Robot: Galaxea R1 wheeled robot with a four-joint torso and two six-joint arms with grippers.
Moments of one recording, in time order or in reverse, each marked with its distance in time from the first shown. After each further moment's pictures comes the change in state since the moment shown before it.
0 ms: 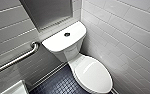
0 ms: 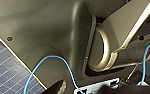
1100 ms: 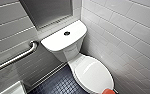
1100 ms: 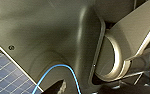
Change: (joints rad) left arm 0.000 -0.003 -0.004 0.000 -0.001 0.000; right arm 0.496 0.181 0.051 -0.003 -0.304 -0.002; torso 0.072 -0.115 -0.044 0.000
